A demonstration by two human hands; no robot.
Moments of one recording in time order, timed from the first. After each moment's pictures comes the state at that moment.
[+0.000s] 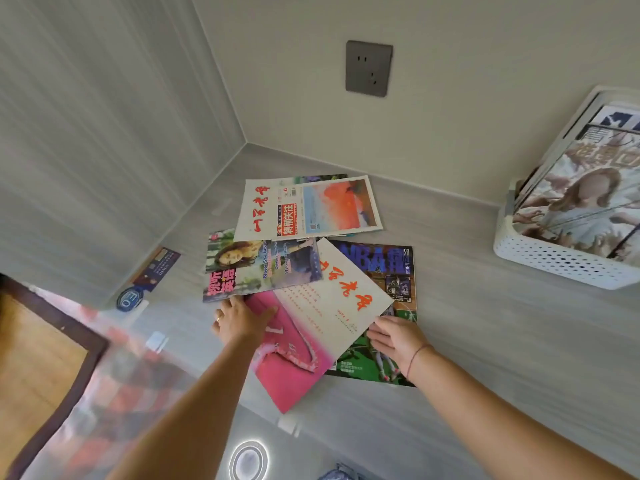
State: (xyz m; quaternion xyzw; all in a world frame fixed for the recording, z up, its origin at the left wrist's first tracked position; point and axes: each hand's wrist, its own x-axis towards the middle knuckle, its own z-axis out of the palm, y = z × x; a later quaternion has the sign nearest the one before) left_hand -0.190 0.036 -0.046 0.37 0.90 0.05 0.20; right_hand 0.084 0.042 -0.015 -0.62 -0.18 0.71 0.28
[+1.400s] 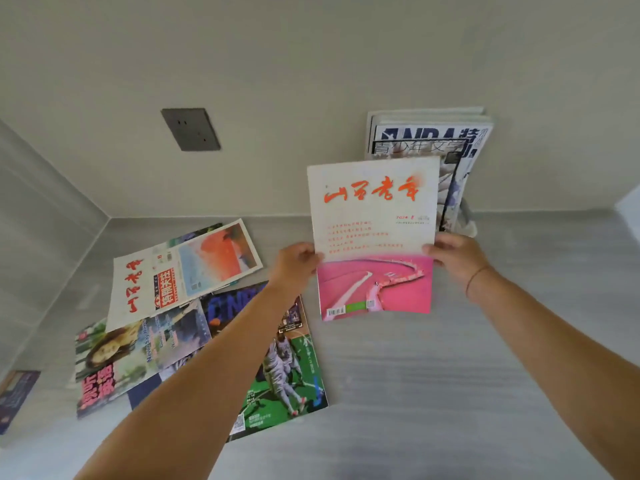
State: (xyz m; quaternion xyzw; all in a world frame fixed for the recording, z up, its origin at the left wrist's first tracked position) left_hand 0.098 0.157 0.071 0.57 0.60 0.27 0.50; right_hand 0.381 0.106 0.052 -0.68 -0.35 0.44 0.48
